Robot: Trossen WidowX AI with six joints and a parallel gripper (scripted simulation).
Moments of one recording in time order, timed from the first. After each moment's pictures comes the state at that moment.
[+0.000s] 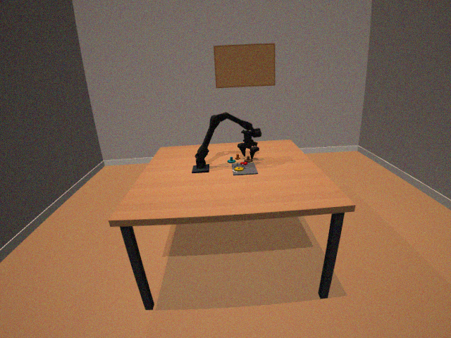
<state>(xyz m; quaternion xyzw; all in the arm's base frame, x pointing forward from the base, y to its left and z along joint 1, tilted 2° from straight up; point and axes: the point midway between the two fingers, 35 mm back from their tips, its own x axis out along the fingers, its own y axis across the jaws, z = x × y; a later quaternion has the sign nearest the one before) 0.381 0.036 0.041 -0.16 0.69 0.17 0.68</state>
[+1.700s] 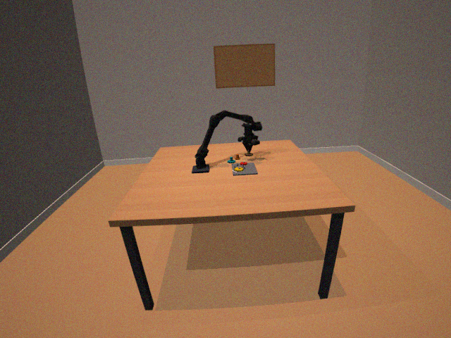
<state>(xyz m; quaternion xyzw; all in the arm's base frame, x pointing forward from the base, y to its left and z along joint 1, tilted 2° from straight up) 0.389 0.038 0.093 -0.17 0.69 0.17 0.68</state>
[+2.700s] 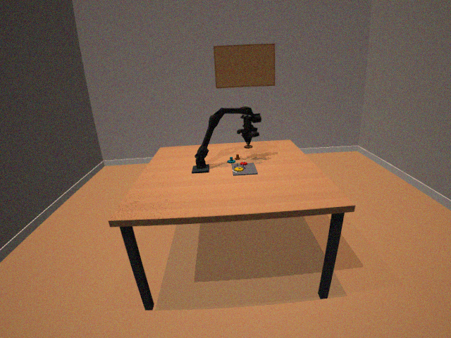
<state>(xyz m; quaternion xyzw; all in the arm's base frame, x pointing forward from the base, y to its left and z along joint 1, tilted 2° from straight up) 0.386 0.040 0.155 -0.17 0.69 0.17 0.69</state>
